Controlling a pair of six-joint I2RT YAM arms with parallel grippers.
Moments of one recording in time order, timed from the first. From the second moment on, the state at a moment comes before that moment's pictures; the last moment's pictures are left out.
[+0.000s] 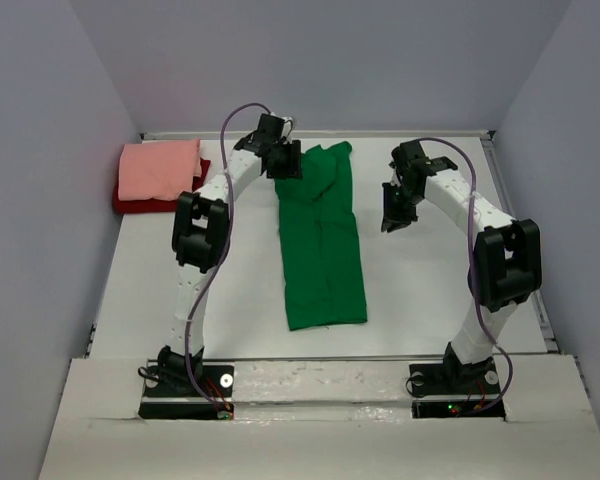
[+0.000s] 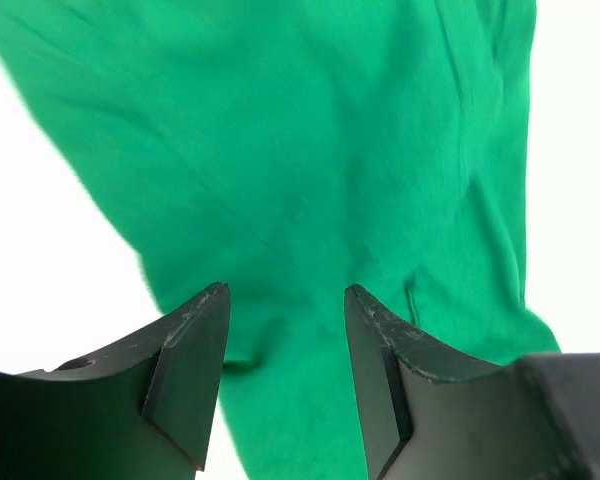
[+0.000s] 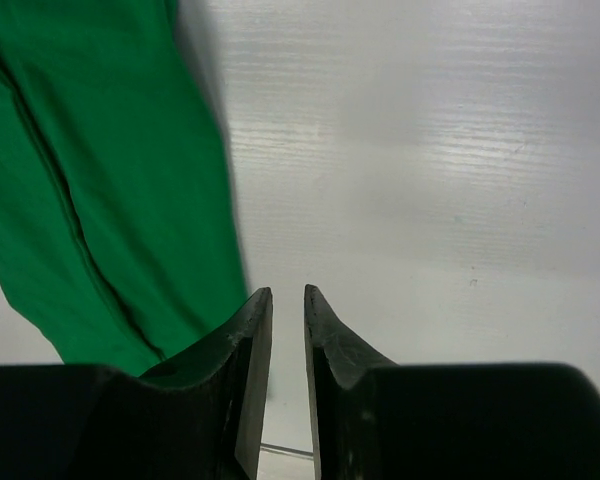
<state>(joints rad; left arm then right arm) -0.36 2.34 2.05 -0.54 0.20 -0.29 0.27 1.81 1.50 -0.92 -0.12 0.34</state>
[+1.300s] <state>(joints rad) -0.46 1.25 0.56 -0.32 0.56 -0.68 0.28 1.25 0.68 -0.48 -0.64 0.66</state>
